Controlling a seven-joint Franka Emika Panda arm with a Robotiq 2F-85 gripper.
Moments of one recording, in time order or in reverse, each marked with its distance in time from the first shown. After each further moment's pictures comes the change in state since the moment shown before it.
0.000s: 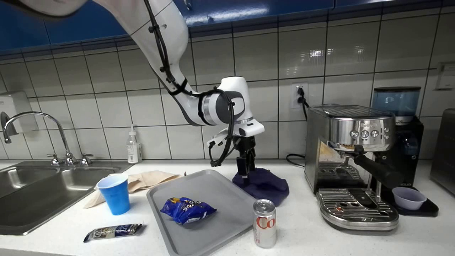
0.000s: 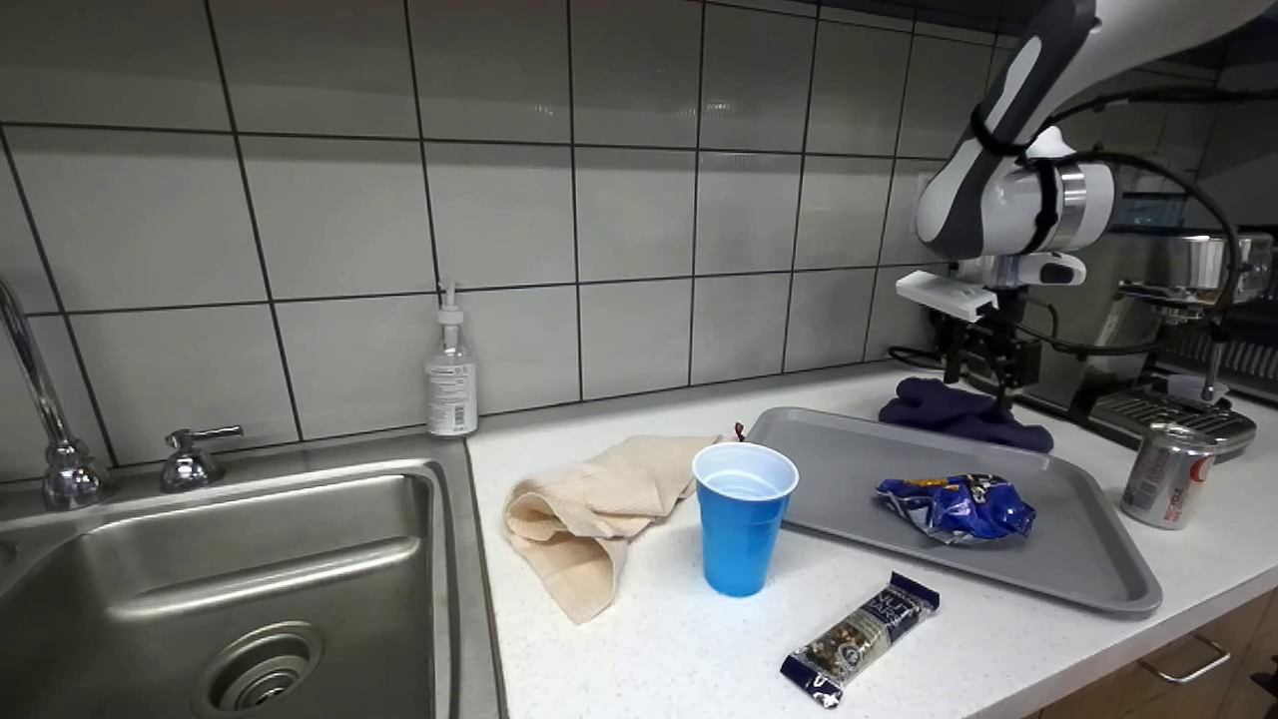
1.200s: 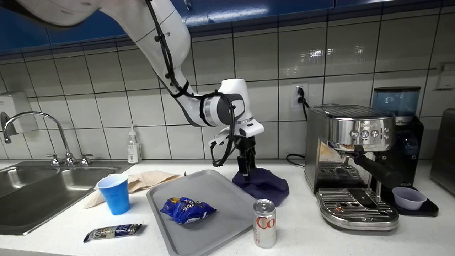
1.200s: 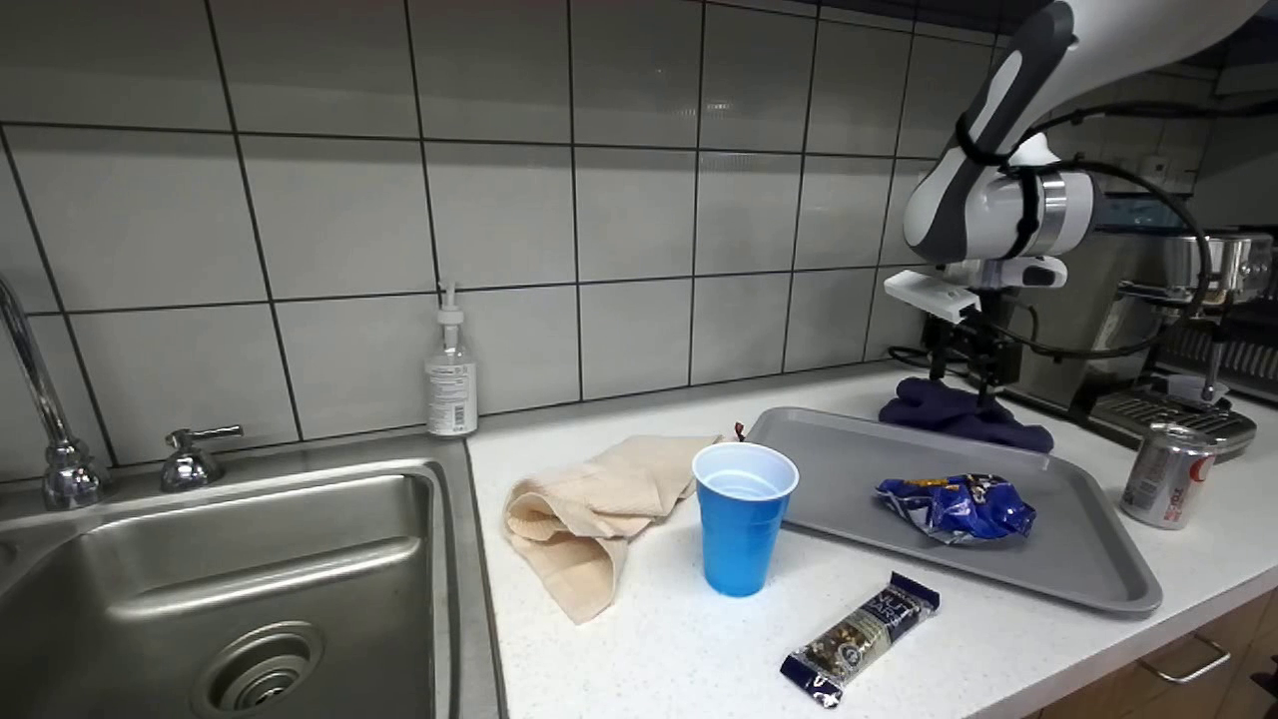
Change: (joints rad) arm -0.001 0.046 0.011 0.062 0.020 0.018 0.000
